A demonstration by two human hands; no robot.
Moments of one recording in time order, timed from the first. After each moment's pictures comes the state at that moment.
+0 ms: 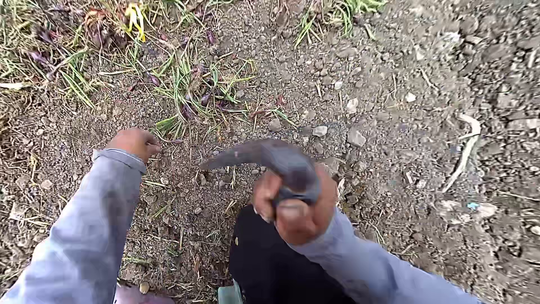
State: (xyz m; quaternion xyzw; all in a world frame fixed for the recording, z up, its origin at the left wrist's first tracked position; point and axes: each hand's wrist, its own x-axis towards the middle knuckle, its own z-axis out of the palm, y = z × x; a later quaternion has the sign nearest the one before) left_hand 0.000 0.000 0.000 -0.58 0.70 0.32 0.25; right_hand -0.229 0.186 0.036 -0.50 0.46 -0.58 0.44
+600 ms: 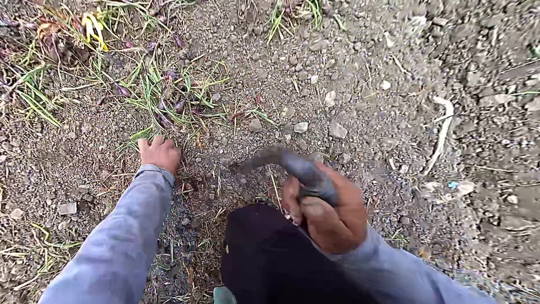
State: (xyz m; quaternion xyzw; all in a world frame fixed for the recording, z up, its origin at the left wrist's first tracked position) left_hand -0.064 0.034 -0.083 -0.46 0.84 0.16 0.23; right_hand -0.291 0.214 0.039 -0.50 0.58 -0.51 0.39
